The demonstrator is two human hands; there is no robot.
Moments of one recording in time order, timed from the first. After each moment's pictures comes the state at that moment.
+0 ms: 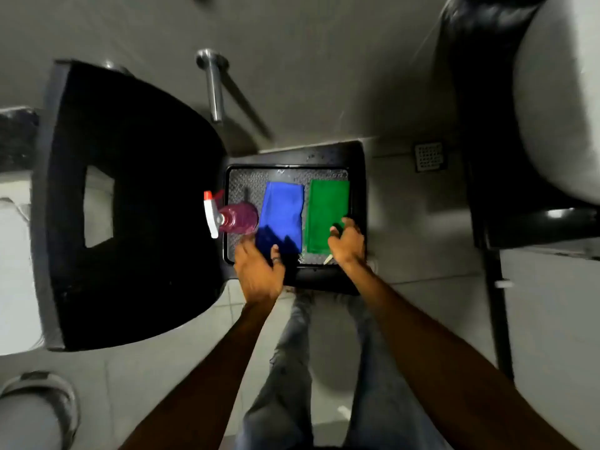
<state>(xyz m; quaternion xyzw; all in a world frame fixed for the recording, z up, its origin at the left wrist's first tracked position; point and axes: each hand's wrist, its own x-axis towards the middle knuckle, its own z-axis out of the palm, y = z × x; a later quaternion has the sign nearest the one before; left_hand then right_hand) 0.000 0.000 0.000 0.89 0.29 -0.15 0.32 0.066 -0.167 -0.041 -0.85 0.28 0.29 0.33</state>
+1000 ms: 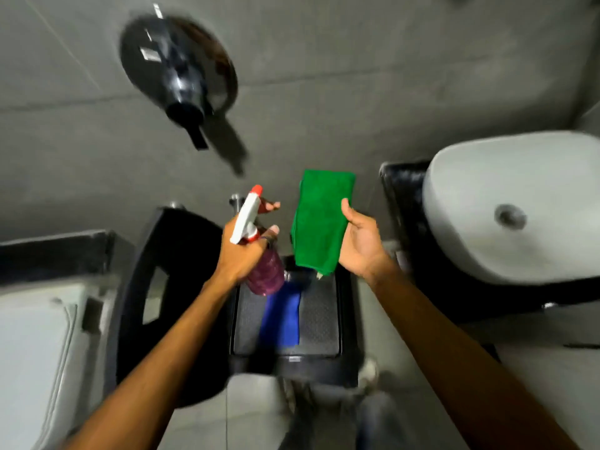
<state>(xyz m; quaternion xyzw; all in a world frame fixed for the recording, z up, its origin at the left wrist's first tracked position) 0.158 0.029 0.215 0.78 -0.01 0.05 0.63 0.187 -0.193 0.214 -0.31 0.14 0.28 0.90</state>
